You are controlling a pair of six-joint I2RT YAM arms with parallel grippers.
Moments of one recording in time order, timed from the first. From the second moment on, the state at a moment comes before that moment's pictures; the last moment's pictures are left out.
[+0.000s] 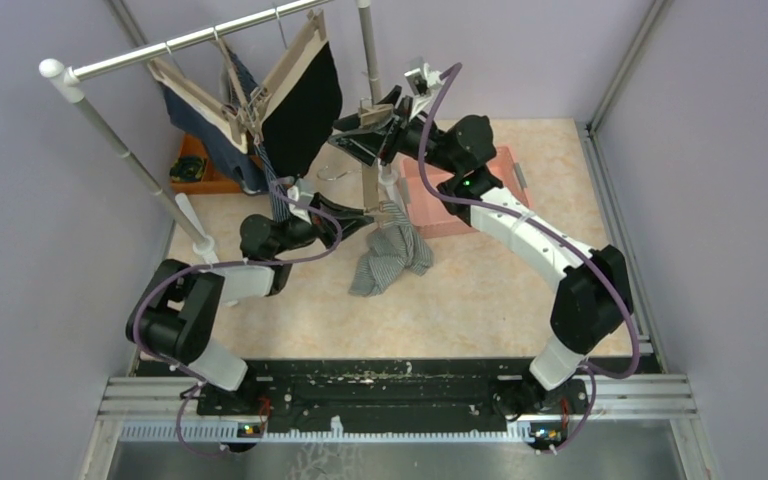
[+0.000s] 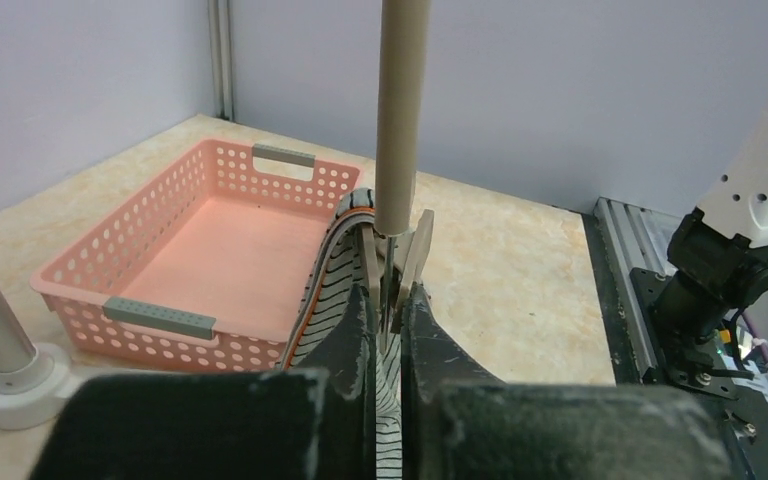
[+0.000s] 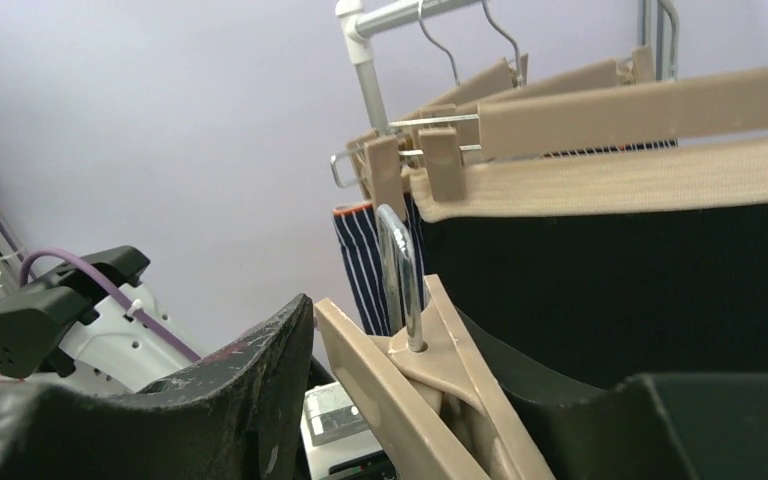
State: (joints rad) left arm -0.38 1.60 0.57 1.46 0.86 -0.50; right arm 0.62 1.64 1.44 0.73 -0.71 0.59
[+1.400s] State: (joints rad) left arm -0.38 1.49 0.66 1.27 0.91 -0.48; right arm 0.63 1.62 1.44 0.75 -0.71 0.61
